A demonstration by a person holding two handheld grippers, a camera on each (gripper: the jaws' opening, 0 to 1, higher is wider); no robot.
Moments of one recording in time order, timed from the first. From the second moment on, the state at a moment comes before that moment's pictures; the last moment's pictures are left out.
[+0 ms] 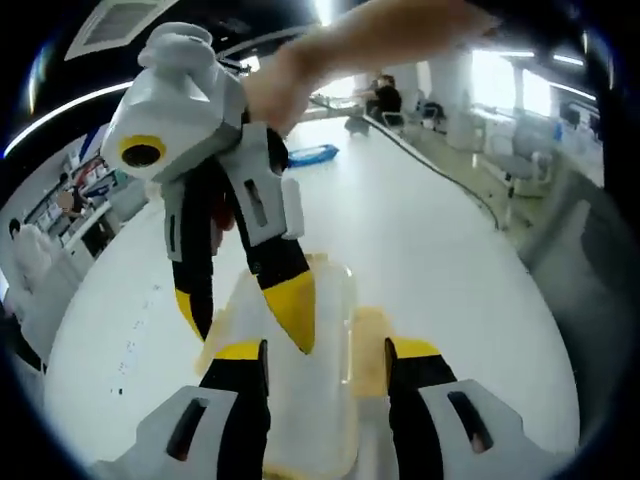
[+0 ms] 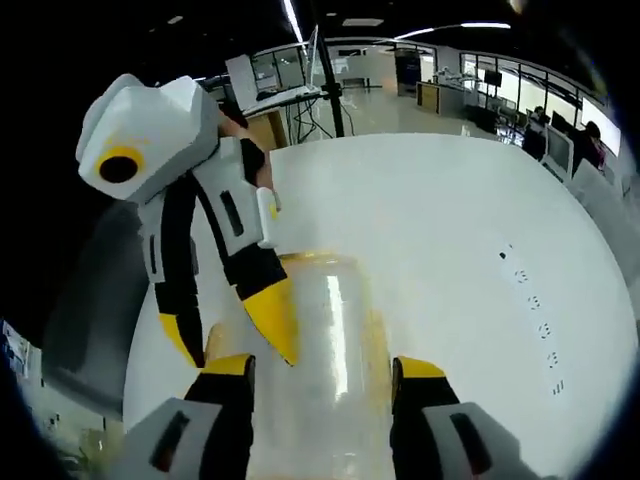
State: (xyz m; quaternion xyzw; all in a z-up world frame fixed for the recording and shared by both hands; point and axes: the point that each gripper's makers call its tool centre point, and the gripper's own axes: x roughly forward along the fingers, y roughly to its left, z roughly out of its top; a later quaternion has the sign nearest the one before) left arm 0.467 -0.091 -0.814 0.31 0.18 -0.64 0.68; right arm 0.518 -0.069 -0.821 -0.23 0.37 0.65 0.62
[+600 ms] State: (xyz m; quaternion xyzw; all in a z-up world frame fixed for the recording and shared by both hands) left arm 0.470 -0.091 -0.819 0.38 0.15 -0.64 0.66; right arm 0.512 -0.070 -0.824 -0.26 0.43 0.65 0.57
